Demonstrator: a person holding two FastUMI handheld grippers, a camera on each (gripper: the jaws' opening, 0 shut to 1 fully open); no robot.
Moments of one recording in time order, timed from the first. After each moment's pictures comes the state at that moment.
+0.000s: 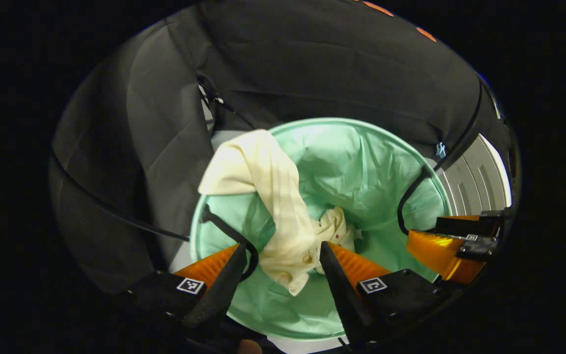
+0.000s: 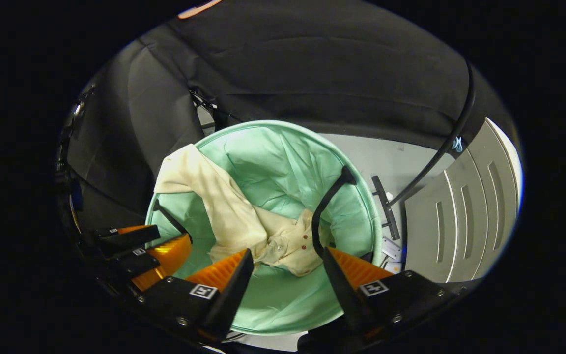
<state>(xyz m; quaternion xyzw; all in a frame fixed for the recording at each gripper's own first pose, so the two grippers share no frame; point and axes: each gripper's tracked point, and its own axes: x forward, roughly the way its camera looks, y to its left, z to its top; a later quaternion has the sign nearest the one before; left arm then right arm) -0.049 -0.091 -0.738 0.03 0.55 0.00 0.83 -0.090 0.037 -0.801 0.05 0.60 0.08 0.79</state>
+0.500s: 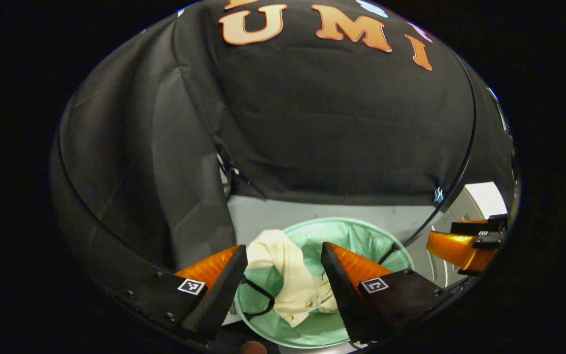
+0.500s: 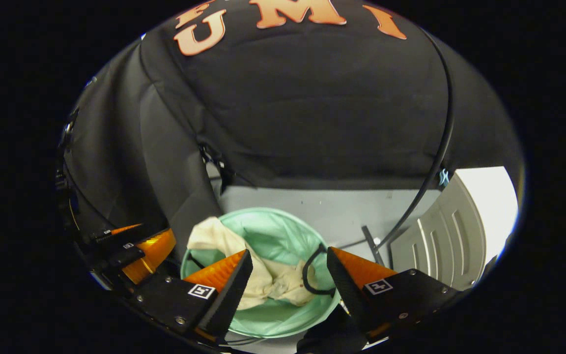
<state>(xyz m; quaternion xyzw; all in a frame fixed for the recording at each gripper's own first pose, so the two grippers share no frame) 0.044 -0.096 -0.570 0.03 0.39 0.01 0.92 0.016 0.007 -0.628 0.07 0.45 0.06 0.89</state>
